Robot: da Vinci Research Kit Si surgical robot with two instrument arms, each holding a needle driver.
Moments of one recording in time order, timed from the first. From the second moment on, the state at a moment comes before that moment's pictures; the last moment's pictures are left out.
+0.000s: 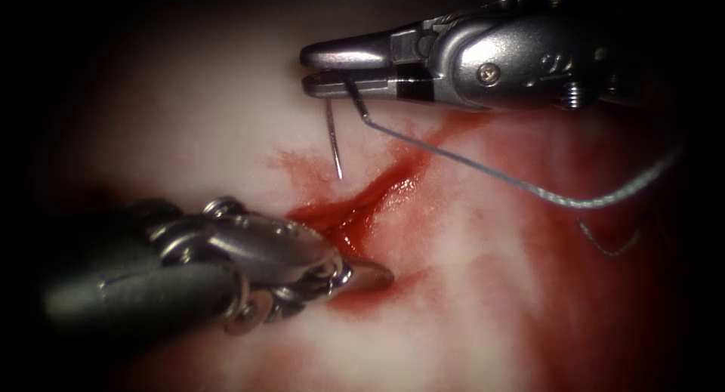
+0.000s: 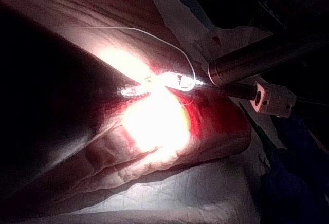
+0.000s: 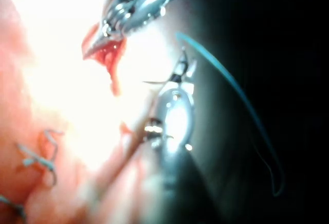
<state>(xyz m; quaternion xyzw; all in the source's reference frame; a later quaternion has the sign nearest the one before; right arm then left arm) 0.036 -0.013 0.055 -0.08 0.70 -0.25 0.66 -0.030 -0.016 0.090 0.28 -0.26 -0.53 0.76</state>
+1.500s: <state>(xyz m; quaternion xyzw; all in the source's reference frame) 0.037 -0.013 0.056 0.06 0.68 -0.16 0.71 -0.031 -0.017 0.091 0.28 -0.26 -0.53 0.76</state>
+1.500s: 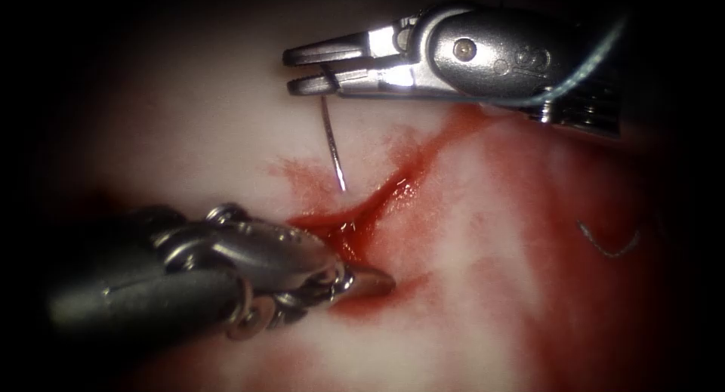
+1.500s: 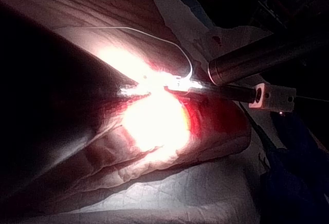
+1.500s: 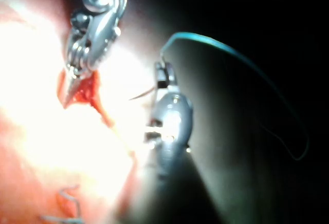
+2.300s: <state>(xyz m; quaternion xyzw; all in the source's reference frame) 0.037 -0.013 0.056 0.21 0.66 -0.04 0.72 -0.030 -0.017 0.091 0.29 -0.26 -0.51 0.77</state>
